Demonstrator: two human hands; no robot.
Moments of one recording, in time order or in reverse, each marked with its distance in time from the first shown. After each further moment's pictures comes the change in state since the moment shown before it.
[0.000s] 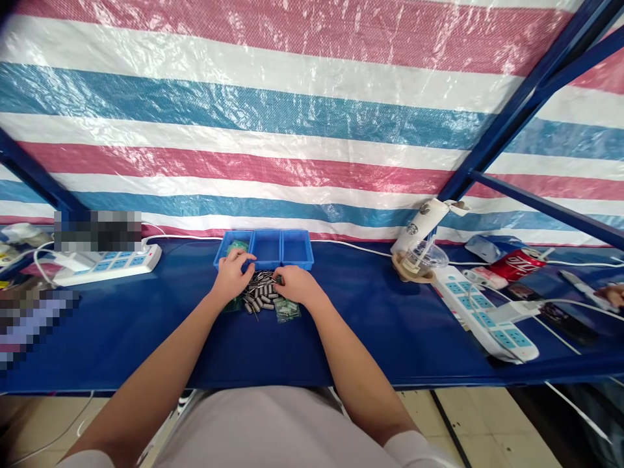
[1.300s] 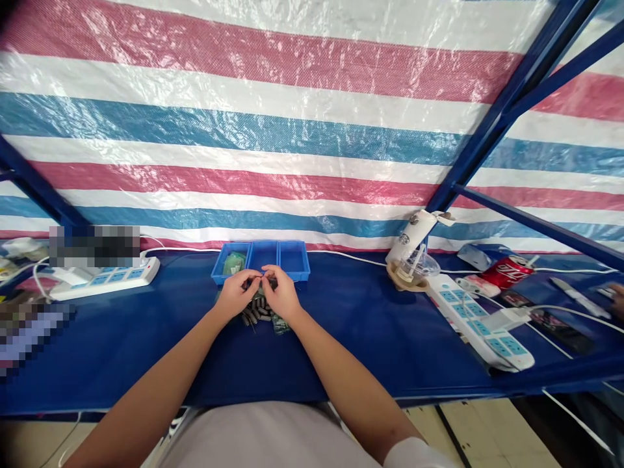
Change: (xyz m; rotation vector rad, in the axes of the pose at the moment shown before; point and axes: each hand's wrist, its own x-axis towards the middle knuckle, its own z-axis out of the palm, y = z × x) left_hand -0.007 0.017 0.007 -0.370 0.039 0.155; right_hand 0.020 -0.011 0.053 0.632 0.607 -0.129
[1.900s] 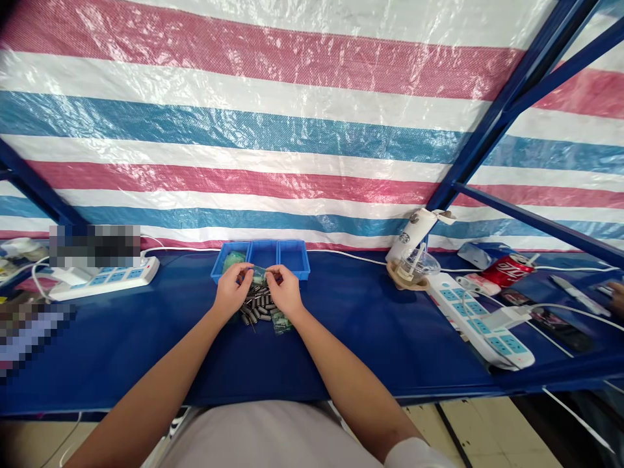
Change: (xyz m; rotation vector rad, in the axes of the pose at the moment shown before) left_hand 0.002 0.000 -0.002 0.041 0.209 -0.094; right_hand 0.006 -0.003 -0.003 0.032 0.115 0.206
